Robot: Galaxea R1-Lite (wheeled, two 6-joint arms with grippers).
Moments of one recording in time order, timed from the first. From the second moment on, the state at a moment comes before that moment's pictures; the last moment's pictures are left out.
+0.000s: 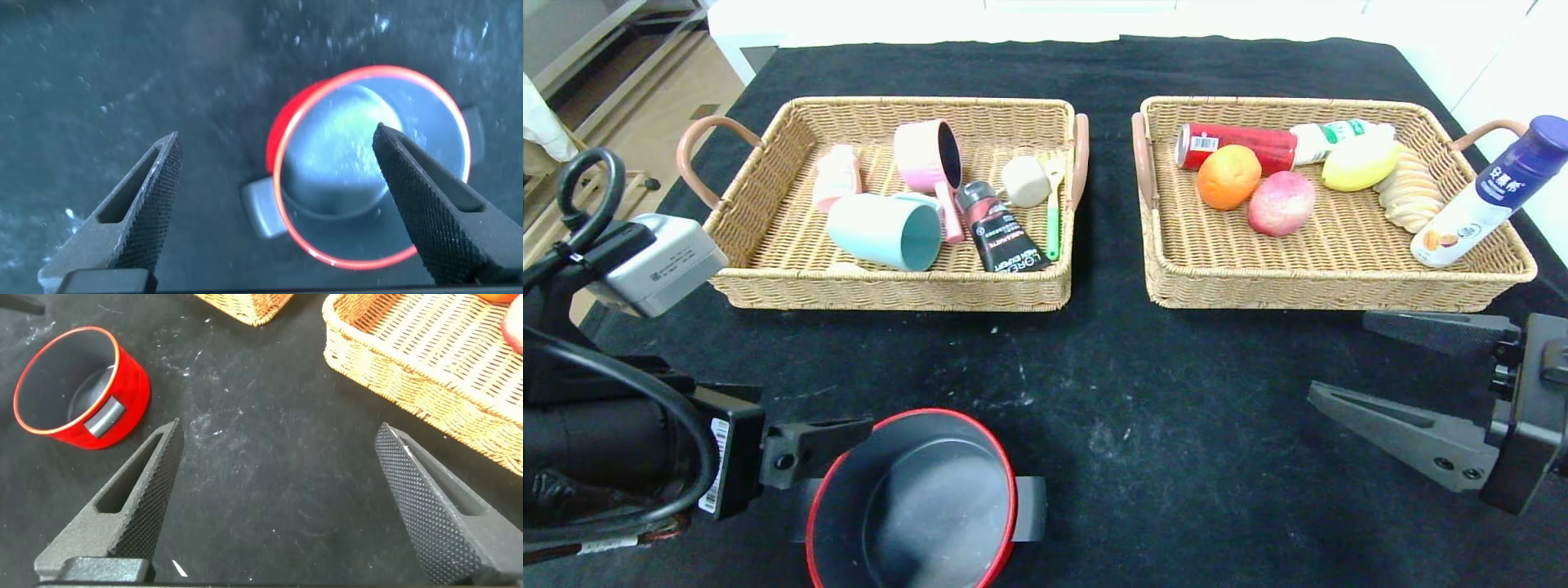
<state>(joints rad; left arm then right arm) -0.56 1.19 -1.01 0.41 0.23 -0.14 0.48 1.18 -0.67 -0.38 0.27 -0.10</state>
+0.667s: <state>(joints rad) -0.61 1.29 -0.98 0.43 0.22 -0.08 0.47 1.18 -0.67 -0.38 0.27 -0.10</state>
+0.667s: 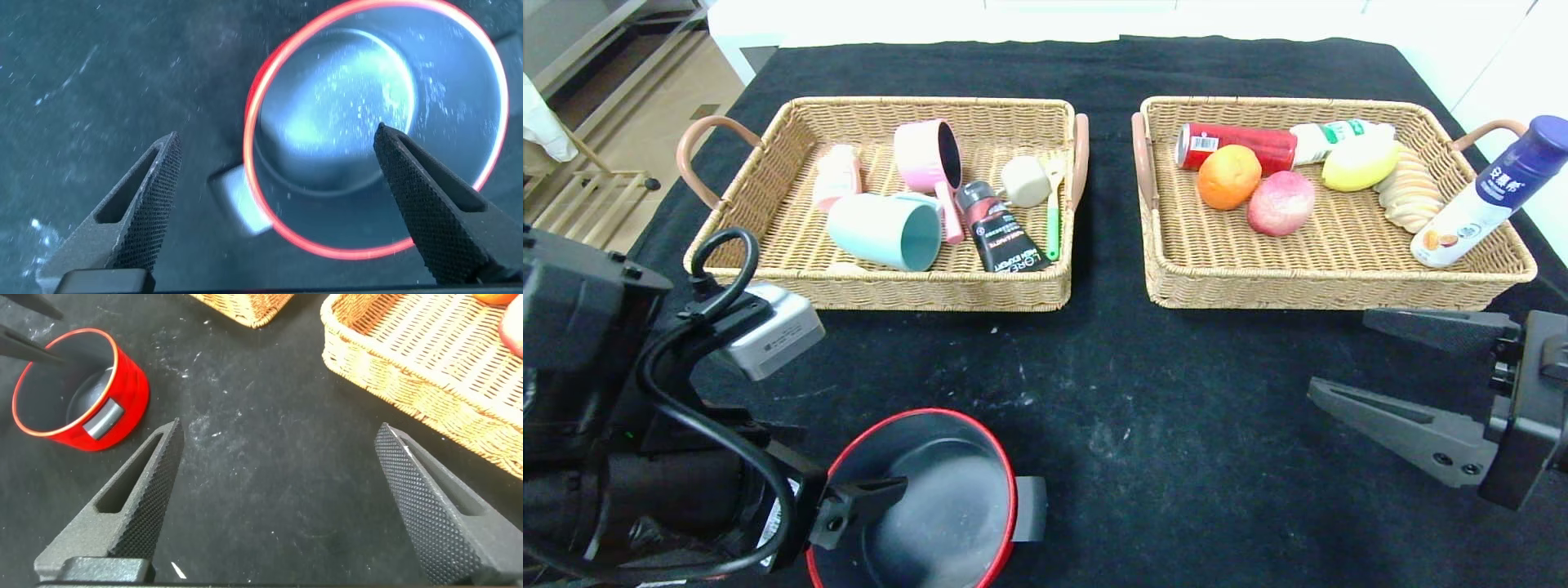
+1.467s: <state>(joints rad) -0.61 1.46 -1.04 0.44 0.23 -0.08 0.47 1.18 -0.67 -0.38 0.27 -0.10</state>
